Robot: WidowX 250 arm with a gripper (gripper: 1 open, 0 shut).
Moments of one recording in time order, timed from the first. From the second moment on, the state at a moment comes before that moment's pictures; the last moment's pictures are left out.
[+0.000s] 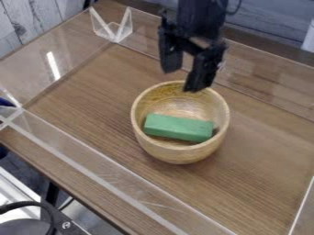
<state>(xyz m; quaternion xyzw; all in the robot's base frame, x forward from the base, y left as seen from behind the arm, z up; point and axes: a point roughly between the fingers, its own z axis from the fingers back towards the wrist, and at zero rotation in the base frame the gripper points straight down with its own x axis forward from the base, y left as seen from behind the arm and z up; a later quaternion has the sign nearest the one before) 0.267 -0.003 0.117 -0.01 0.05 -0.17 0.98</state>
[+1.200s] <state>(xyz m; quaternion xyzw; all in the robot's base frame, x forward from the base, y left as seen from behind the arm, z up) 0.252 0.003 0.049 -0.01 0.07 -0.22 0.97</state>
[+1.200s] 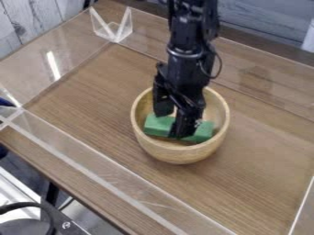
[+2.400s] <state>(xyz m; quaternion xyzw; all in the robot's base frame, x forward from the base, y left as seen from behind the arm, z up) 0.256 0.007 0.027 -0.01 0.09 -0.22 0.97</state>
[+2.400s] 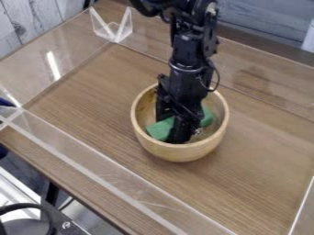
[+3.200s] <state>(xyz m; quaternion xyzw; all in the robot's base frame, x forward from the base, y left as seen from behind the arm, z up) 0.254 0.006 0.033 -0.02 0.09 -0.22 0.97</state>
